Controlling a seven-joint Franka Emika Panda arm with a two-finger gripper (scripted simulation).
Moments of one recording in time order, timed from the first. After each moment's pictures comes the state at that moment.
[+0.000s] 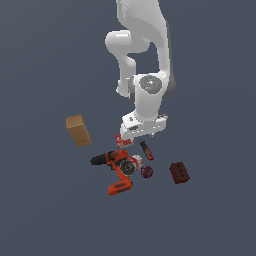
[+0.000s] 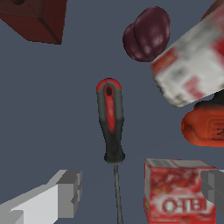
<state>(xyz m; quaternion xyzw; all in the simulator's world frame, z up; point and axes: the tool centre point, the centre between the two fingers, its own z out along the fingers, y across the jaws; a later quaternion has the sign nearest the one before) -0.045 0.067 0.101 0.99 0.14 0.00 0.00</state>
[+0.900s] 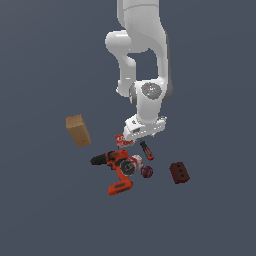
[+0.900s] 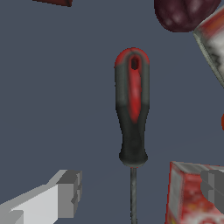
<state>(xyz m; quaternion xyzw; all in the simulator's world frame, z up) -0.067 0.078 0.062 0.98 0.17 0.00 0.00</state>
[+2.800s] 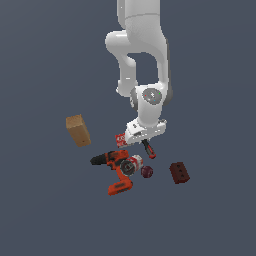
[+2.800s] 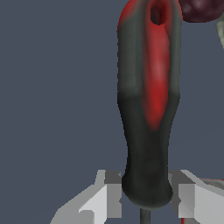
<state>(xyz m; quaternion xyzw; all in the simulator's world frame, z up) -0.063 0.084 0.043 0.98 0.18 0.00 0.00</state>
